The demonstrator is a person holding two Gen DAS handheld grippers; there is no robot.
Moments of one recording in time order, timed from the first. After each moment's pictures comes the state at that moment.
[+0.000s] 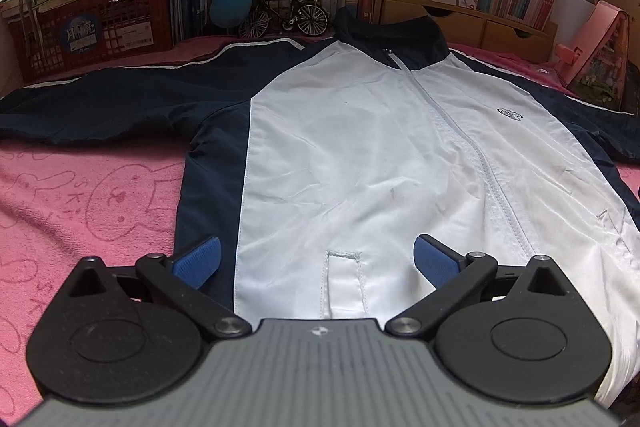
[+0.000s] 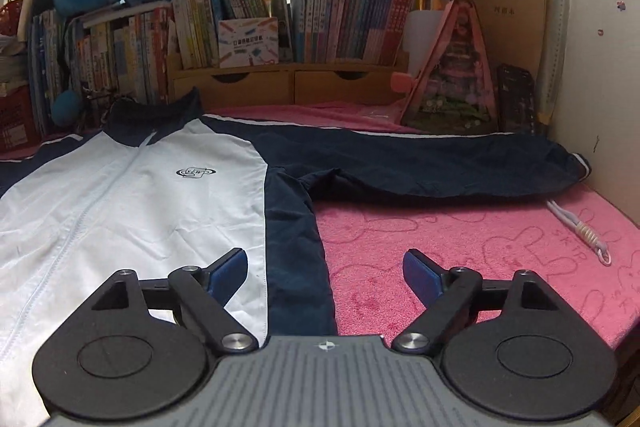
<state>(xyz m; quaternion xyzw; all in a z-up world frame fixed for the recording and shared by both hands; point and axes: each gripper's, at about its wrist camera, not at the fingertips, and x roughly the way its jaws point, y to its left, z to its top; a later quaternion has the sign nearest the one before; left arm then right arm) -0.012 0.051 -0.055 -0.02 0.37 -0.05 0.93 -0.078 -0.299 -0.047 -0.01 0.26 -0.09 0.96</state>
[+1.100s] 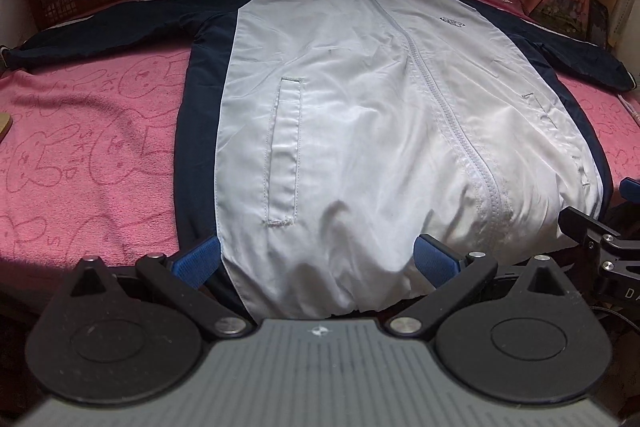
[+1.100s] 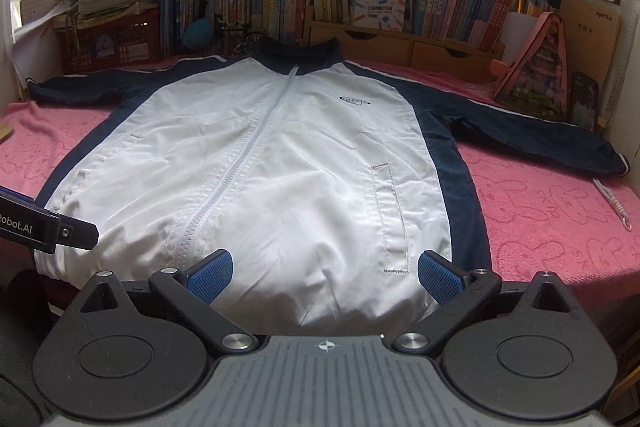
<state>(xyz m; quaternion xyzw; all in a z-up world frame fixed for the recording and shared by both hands) -0.133 0.025 -0.046 0.01 0.46 -0.07 0.89 -0.201 -0.194 -0.027 -0.04 0.33 0.02 0.94</state>
